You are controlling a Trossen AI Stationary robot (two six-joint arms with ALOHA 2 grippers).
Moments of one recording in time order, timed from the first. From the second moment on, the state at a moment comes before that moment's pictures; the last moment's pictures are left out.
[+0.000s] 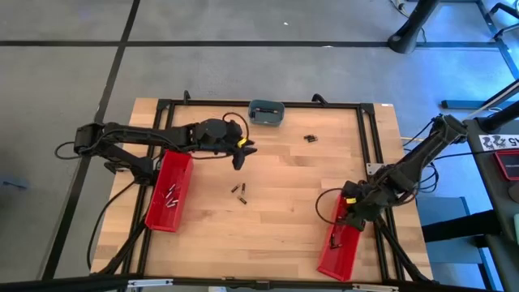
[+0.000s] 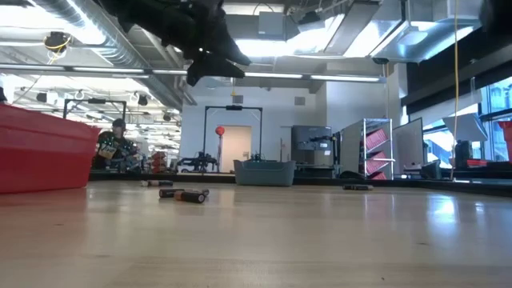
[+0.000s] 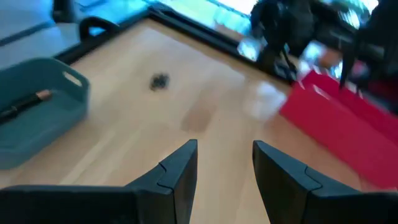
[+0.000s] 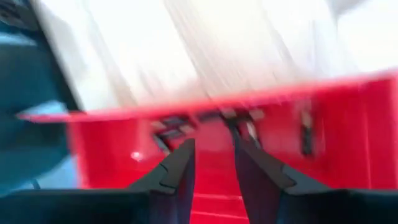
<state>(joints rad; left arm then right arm) 0.15 1.33 0.87 0.02 -0.05 -0.34 0.74 0.99 0.79 -0.92 0.08 1.25</state>
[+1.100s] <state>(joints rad) -0.10 1.70 0.79 -0.28 -0.19 -0.51 0.36 0.99 1.06 -0.70 0.77 0.67</state>
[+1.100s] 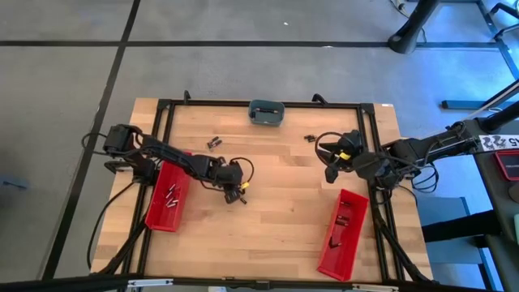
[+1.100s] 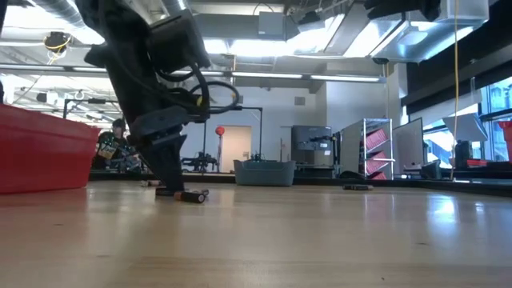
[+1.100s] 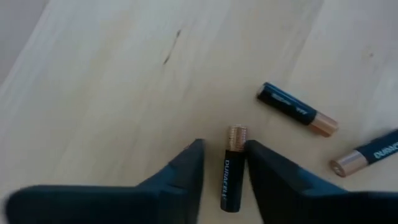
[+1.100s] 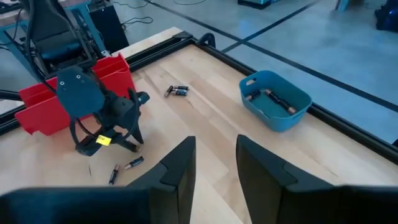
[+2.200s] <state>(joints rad) 0.17 1.43 0.99 0.69 0.04 -0.57 -0.08 1.24 1.05 0.12 0.02 0.31</state>
